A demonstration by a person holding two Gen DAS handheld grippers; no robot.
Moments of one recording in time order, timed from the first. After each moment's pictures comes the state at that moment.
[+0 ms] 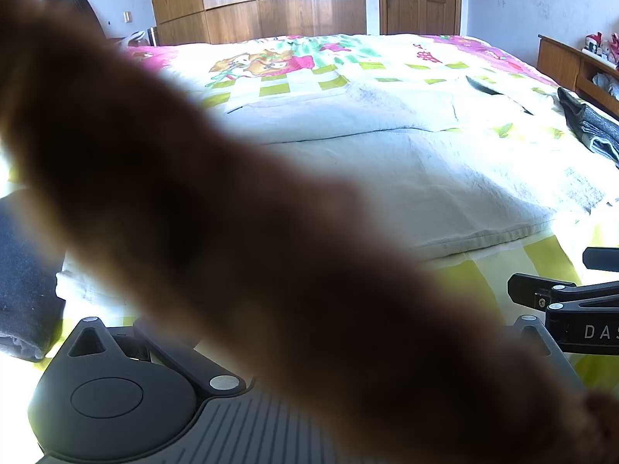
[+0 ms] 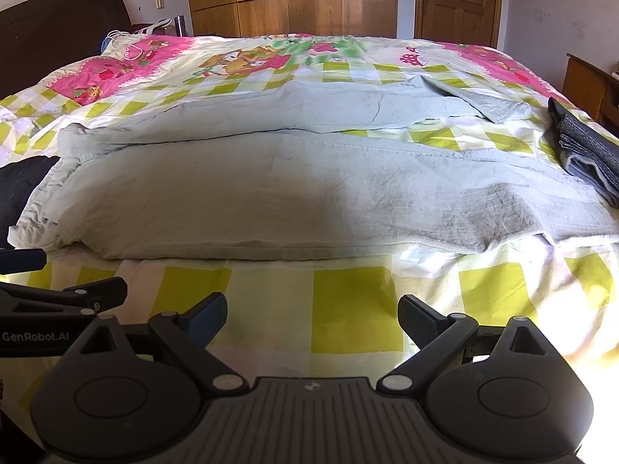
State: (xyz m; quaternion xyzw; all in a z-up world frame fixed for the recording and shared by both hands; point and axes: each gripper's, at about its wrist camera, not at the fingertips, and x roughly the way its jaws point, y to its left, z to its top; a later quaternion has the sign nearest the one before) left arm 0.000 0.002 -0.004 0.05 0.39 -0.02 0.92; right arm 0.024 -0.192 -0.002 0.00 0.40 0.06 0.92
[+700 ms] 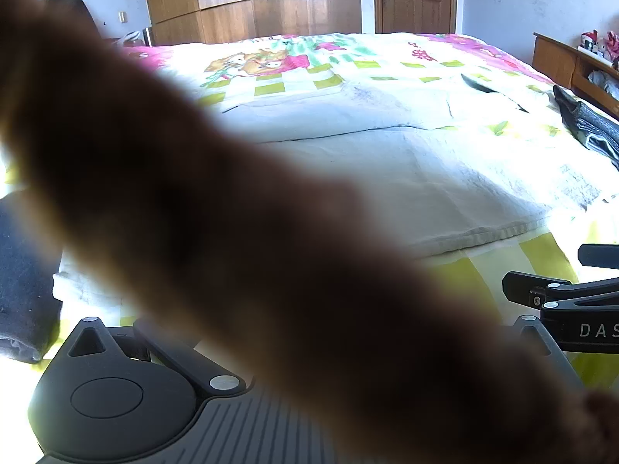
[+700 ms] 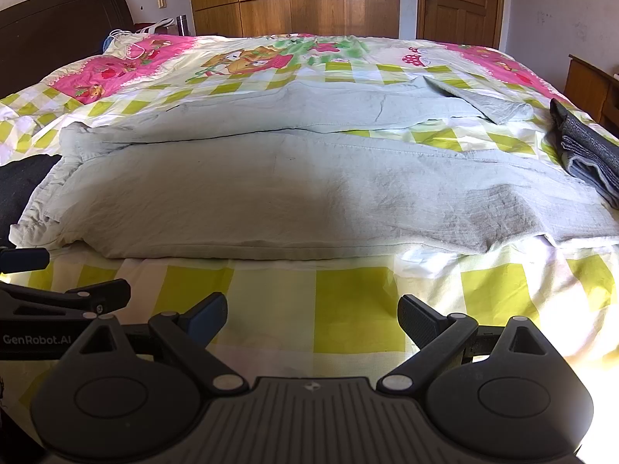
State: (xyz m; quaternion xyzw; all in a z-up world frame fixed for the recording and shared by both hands) left arm -0.001 0.002 -0.004 0.05 0.39 -0.03 0.92; right arm 0.024 -0.191 -0.002 0.00 0.40 0.06 0.92
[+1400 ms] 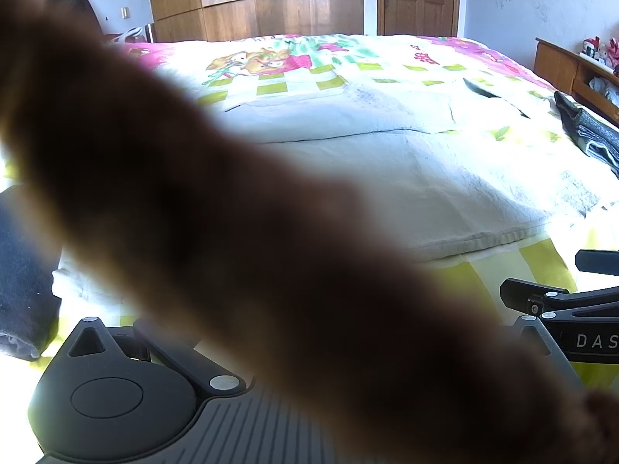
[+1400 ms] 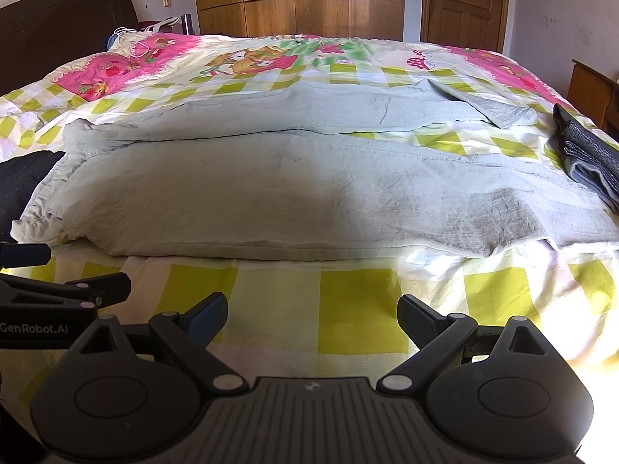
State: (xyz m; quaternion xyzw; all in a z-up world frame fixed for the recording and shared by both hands) left arm 0.001 0.005 -0.002 0.04 0.39 -0.03 0.92; right arm 0.024 -0.185 -0.001 -0.01 0.39 0.07 0.92
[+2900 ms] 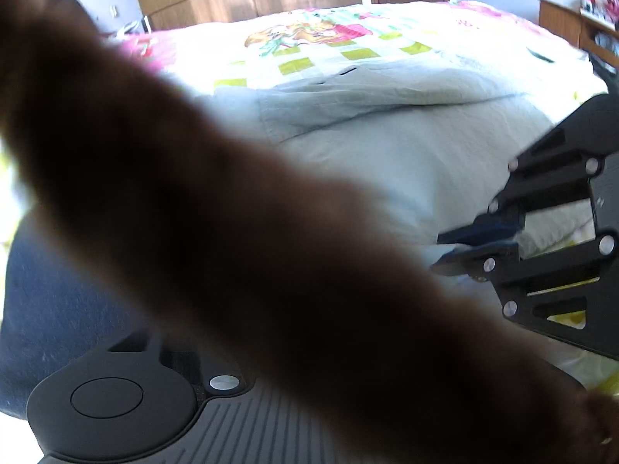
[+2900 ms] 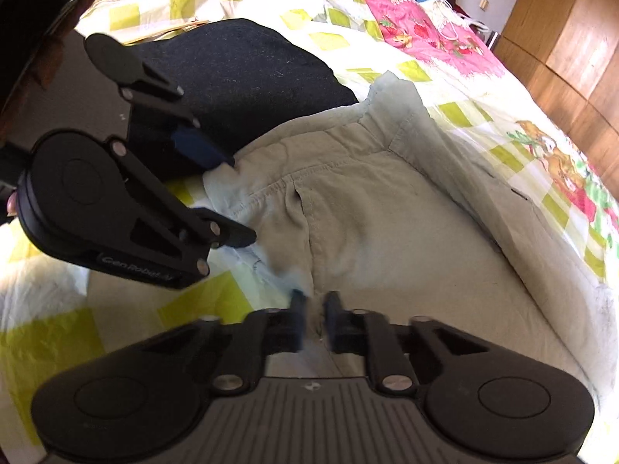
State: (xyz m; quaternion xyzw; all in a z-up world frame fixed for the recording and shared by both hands) left arm 0.041 0.186 -0.015 0.09 0.42 -0.05 0.90; right arm 0.076 0.062 -0.015 -0.29 0.35 0.41 0.79
